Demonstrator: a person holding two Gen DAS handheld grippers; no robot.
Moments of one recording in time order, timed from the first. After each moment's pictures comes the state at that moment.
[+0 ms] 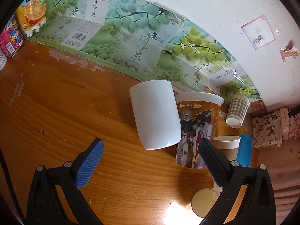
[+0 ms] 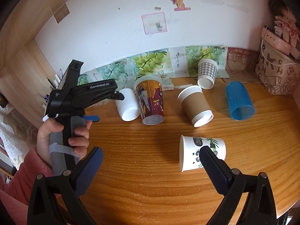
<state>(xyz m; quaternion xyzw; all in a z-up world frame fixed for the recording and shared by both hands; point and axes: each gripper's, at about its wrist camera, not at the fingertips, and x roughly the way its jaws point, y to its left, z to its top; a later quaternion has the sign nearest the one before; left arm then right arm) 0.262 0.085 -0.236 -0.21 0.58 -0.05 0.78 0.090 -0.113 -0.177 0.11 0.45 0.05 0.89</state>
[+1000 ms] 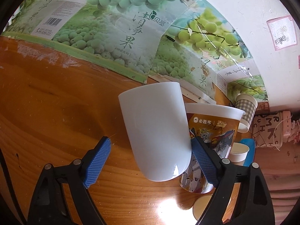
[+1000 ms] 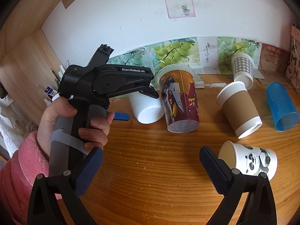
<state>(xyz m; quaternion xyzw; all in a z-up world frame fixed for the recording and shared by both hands) 0.308 0.077 -0.286 -0.23 0.62 -0.09 0.74 0.145 -0.074 -0.233 0.12 0.43 0.11 0.89</state>
